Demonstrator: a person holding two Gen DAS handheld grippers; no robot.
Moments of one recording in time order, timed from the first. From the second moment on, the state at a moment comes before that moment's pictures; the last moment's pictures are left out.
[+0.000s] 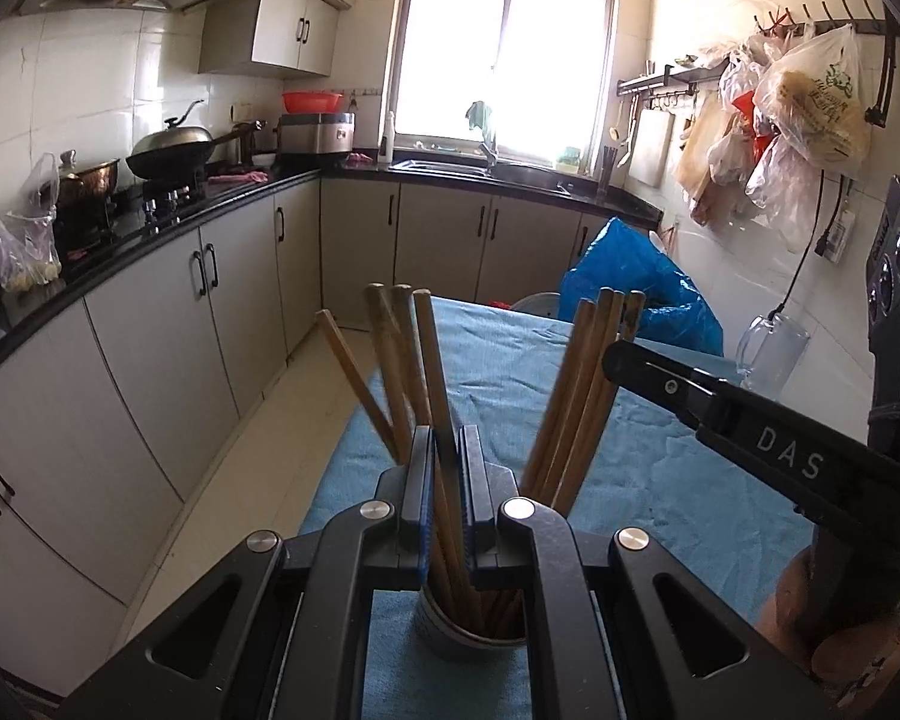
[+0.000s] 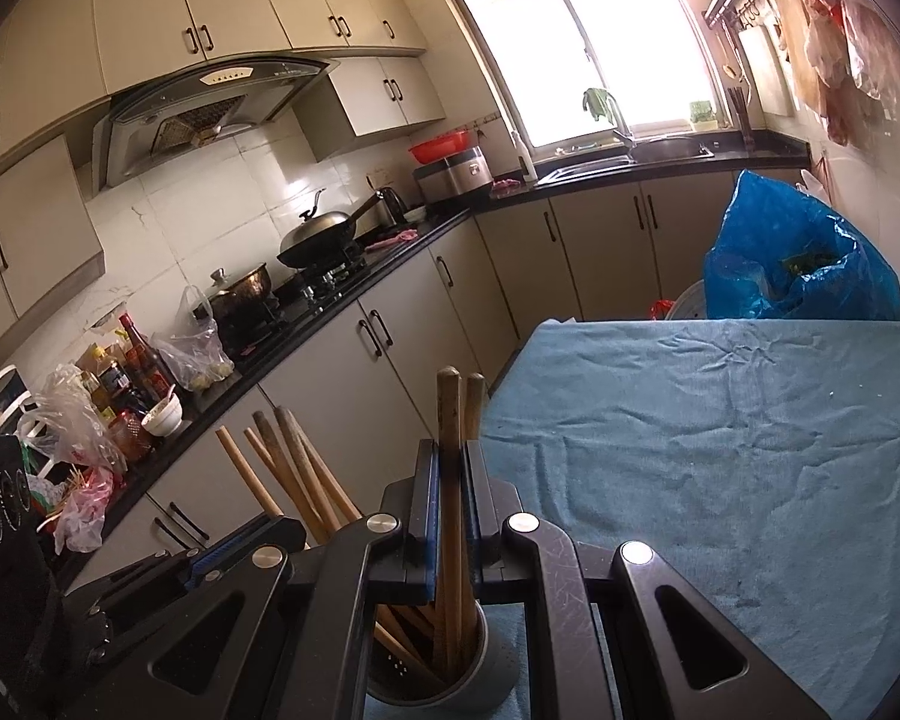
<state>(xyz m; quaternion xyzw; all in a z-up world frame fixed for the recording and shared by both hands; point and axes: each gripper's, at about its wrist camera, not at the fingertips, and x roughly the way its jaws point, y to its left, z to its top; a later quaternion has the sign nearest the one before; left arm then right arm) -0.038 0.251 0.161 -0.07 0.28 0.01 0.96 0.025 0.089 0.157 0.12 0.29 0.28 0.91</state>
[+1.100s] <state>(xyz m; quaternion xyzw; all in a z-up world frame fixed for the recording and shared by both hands) -0.033 0.238 0.166 -0.07 0.28 -0.04 0.96 0.034 0.086 0.149 0.16 0.30 0.31 0.89</state>
